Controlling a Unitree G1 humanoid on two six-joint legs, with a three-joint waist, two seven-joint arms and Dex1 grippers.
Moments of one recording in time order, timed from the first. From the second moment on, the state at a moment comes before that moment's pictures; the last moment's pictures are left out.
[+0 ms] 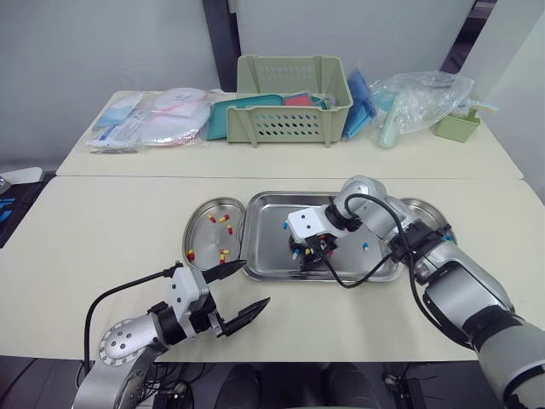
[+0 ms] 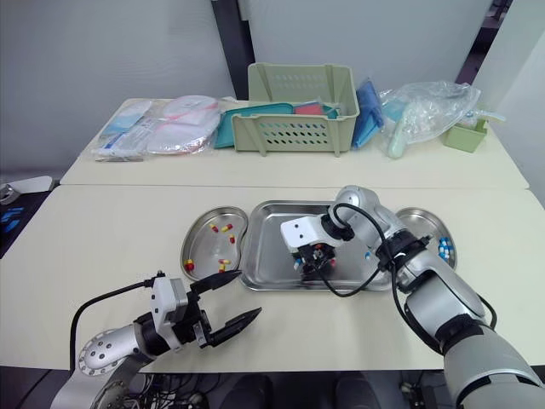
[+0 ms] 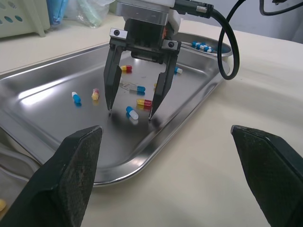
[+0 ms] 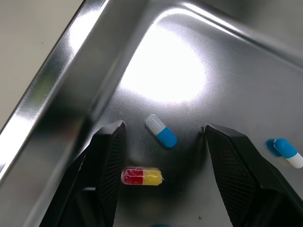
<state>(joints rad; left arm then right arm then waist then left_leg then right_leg) 0.27 0.52 0.04 -0.40 -0.44 0.08 -0.90 -1.06 -0.34 0.65 0.67 -0.18 -0.07 1.42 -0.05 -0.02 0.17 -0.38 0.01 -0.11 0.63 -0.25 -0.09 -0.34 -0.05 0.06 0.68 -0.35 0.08</state>
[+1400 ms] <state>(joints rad) 0.22 0.53 0.04 -0.38 -0.47 0.02 -1.00 -0.59 -0.71 0.20 -0.35 0.04 0.56 1.37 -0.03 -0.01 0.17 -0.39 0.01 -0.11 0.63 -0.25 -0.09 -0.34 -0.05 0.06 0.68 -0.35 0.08</state>
